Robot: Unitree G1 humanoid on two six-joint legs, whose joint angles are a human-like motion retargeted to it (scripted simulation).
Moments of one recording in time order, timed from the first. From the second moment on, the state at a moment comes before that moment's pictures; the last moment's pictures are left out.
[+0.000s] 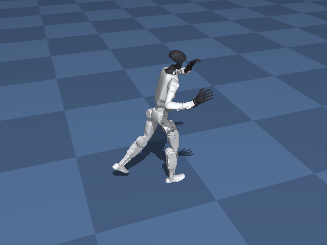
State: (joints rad) left arm -0.66 1.00 -0.28 -0.62 0.35 -0.17 0.62; right arm 0.23 -0.82 -0.62 -0.27 0.21 -0.33 -0.74; waist -0.37 -0.03 0.17; left_leg 0.24 0.00 0.01 0.51 -0.13 0.00; right_leg -0.24 -0.16 -0.21 0.14 -0.27 0.09
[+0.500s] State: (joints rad) left arm 0.03 1.17 0.76 -0.04 -0.19 -0.21 0.81; right arm -0.44 -0.53 0.50 -0.48 0.08 -0.25 -0.30; waist 0.24 -0.15 0.22; left_leg -0.27 0.01 0.28 0.59 -0.58 0.19; right_leg -0.19 -0.20 -0.01 1.31 -0.42 0.00
